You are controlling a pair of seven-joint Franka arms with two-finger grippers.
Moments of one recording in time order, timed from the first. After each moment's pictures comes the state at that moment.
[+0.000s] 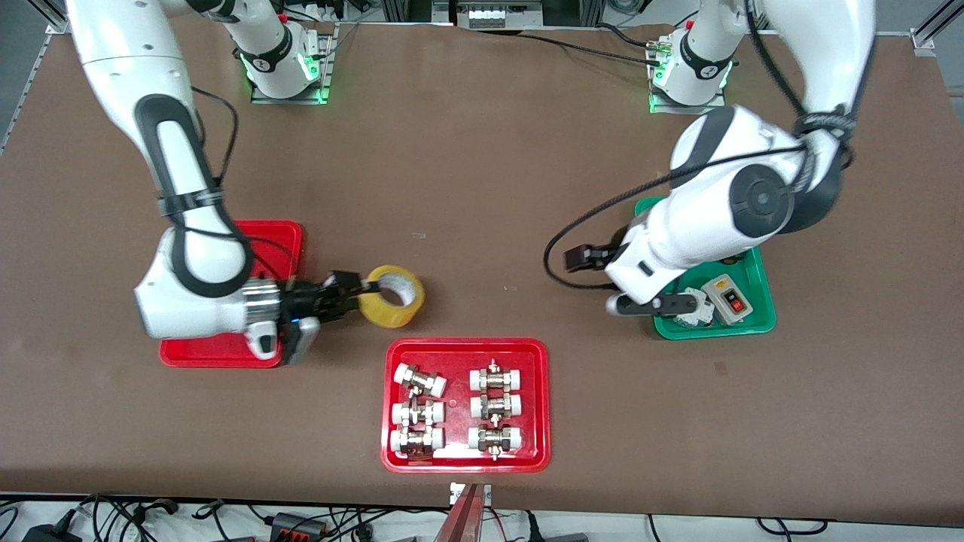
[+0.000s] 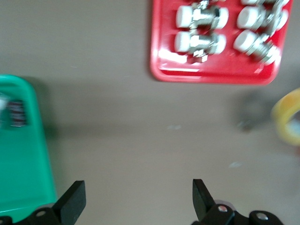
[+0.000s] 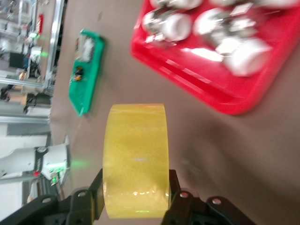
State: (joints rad) left arm -0.15 0.45 -0.27 -1.38 -0.15 1.77 -0.38; right arm 0.12 0.71 0.01 -1.47 0.93 1.84 -0.75
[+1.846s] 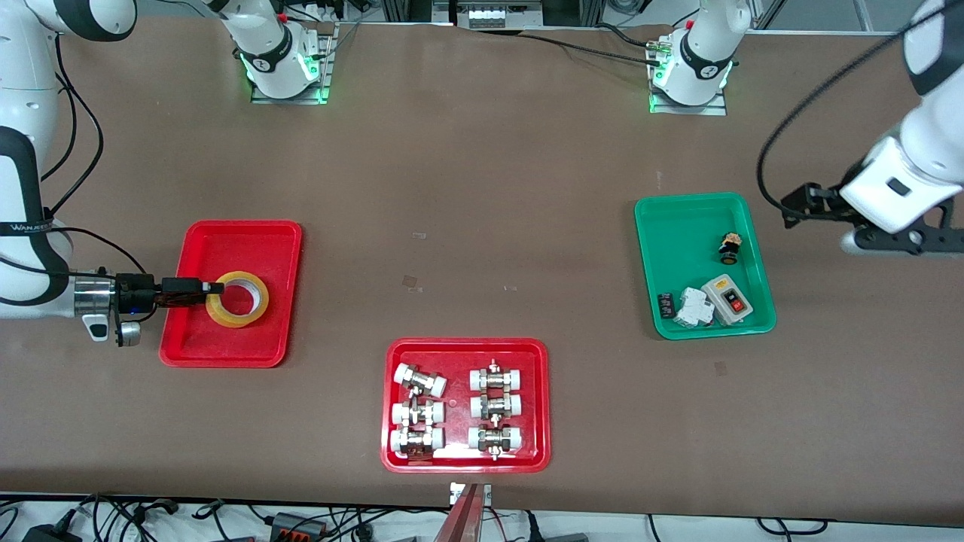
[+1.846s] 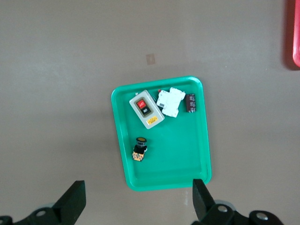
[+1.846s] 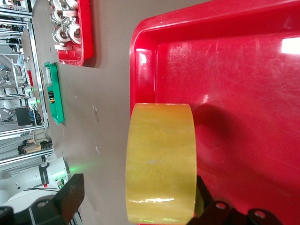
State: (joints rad) left arm 0.05 0.09 -0.16 -1.57 0.10 1.60 -0.08; right arm -0.33 0.79 0.01 -1.50 0.76 1.66 -0.75
